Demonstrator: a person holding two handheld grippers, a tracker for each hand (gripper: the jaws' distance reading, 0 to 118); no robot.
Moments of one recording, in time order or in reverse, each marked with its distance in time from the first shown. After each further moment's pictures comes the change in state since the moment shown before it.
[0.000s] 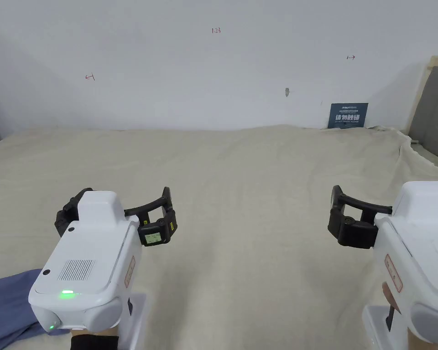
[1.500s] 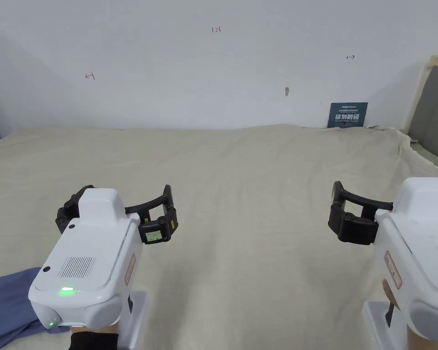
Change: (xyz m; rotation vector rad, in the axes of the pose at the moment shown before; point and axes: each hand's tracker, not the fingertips) left arm 0.001 0.002 0.001 0.003 -0.011 -0.001; right arm 0.000 0.004 0.003 0.017 -0.009 0.007
